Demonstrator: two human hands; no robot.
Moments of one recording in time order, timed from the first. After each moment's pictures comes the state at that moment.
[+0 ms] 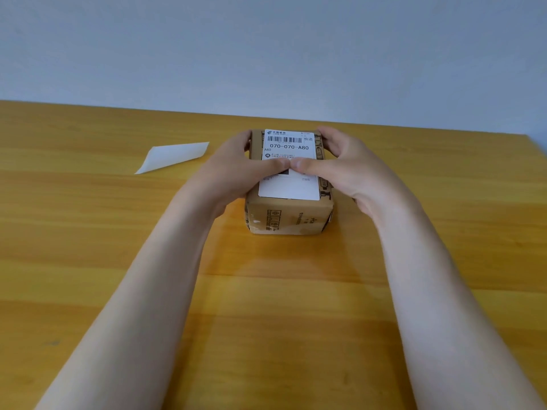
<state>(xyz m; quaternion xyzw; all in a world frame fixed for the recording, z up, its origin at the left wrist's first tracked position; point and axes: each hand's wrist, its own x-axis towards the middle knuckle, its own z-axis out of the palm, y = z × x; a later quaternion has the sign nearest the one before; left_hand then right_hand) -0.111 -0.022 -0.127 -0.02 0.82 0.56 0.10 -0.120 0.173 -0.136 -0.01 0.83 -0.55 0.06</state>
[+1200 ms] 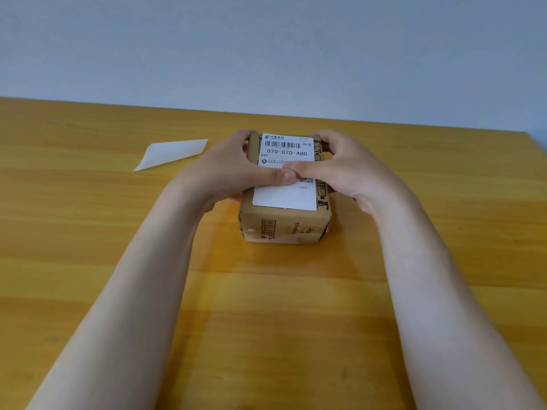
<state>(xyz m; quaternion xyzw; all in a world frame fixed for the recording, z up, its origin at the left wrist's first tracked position) -0.104 -0.029 -0.116 -0.01 0.84 0.53 0.16 -0.114 0.172 -0.130 -0.01 0.85 -0.52 0.09</state>
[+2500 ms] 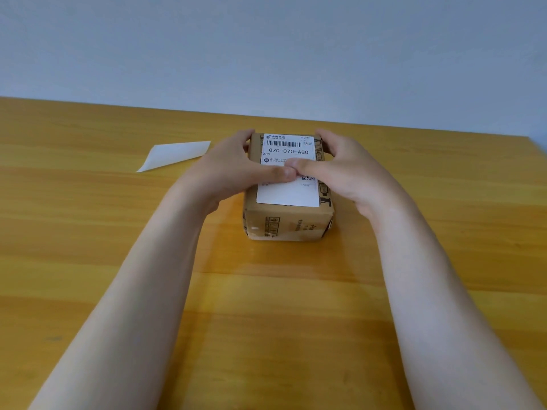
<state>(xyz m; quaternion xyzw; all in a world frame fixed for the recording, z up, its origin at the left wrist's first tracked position) -0.110 -0.032 -0.123 -0.01 0.83 0.55 0.12 -0.112 0.168 -0.127 -0.02 0.85 -0.53 0.08</state>
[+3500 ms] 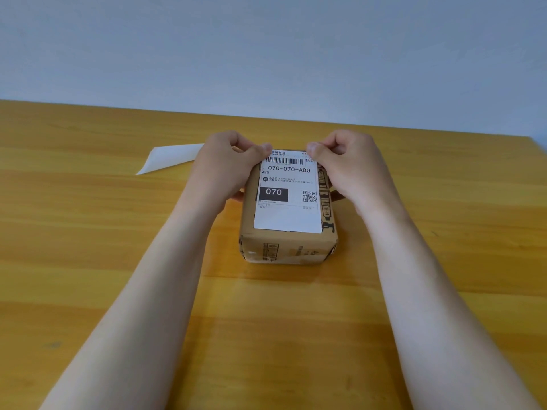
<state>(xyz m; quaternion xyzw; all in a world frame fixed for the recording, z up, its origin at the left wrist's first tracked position) -0.116 -0.029 -0.132 -0.10 0.83 0.55 0.02 -0.116 0.164 -0.137 0.04 0.88 -0.47 -0.06</state>
